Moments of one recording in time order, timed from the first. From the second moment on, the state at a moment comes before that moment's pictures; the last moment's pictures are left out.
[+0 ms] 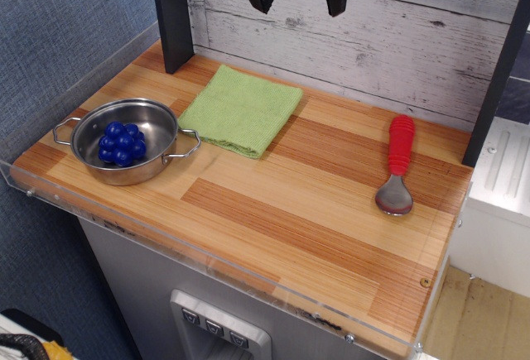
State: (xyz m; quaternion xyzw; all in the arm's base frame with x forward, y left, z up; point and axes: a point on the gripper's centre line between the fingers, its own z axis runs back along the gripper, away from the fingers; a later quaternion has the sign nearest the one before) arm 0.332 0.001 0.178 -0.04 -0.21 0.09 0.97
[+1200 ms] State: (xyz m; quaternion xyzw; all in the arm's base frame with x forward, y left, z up) arm 0.298 0.101 0.124 0.05 -0.12 0.26 0.96
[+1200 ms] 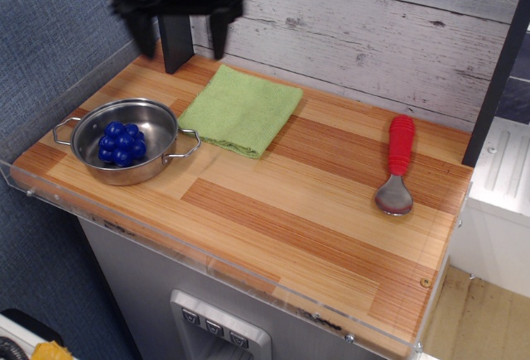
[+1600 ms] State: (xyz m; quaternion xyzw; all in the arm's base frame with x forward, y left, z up) arm 0.278 0.129 0.100 0.07 -0.08 0.30 0.95
